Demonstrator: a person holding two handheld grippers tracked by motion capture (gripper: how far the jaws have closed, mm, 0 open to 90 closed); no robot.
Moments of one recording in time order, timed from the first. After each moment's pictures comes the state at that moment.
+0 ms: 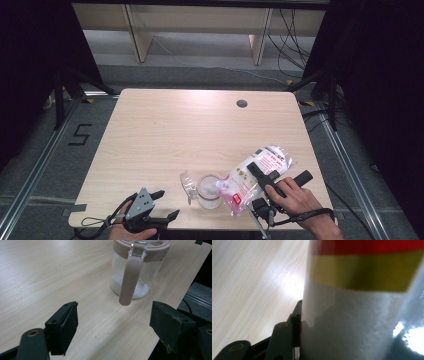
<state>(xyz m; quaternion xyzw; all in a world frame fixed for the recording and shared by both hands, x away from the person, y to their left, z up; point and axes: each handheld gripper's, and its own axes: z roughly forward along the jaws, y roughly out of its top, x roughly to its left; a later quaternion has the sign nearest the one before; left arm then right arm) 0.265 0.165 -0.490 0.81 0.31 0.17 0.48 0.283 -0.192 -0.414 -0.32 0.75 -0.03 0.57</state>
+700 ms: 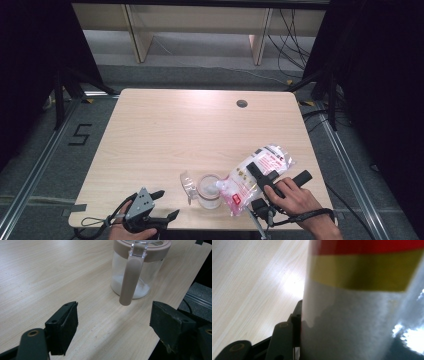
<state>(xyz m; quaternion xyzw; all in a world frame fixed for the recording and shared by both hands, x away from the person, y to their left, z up) 0.264 0.164 -0.490 0.80 0.31 0.17 0.48 0.282 -0.190 -0.414 -0.33 0.75 -0.05 0.57</state>
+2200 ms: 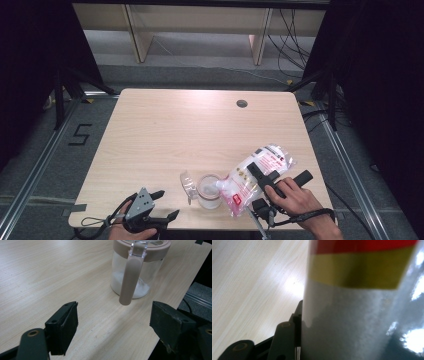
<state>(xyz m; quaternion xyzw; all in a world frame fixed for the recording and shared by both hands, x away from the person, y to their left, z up) 0.264 0.164 -0.490 0.80 0.31 0.16 0.48 0.281 -0.192 -0.416 -0.31 0.75 -0.03 0.58</state>
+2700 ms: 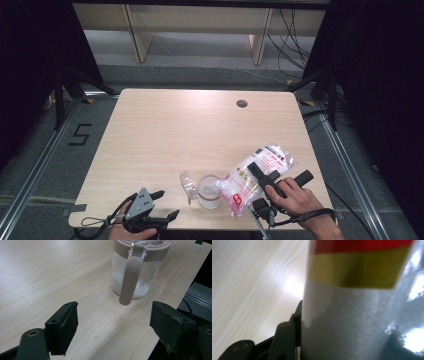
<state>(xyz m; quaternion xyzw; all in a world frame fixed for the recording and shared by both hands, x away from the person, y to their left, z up) 0.265 0.164 -0.490 0.80 0.31 0.16 0.48 0.281 -0.193 -0.415 -0.31 0.76 -0.02 0.58</state>
